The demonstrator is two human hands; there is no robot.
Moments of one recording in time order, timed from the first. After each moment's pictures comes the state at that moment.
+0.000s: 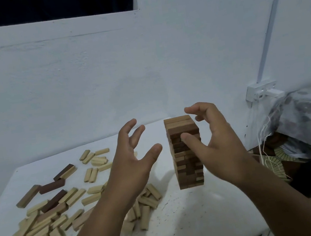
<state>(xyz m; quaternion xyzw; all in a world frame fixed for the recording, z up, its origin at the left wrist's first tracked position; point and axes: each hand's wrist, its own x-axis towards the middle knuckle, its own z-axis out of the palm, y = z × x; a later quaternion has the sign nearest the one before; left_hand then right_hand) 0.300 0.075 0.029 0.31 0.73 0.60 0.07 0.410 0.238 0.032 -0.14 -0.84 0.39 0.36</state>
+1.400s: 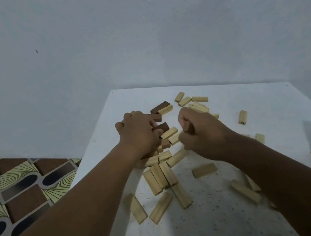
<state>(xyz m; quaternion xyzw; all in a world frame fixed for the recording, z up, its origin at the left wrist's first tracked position) 0.111 -0.113 -0.081 0.13 0.97 0.22 -0.04 0.194 0.053 -0.049 0.07 -0.94 0.34 0.03</state>
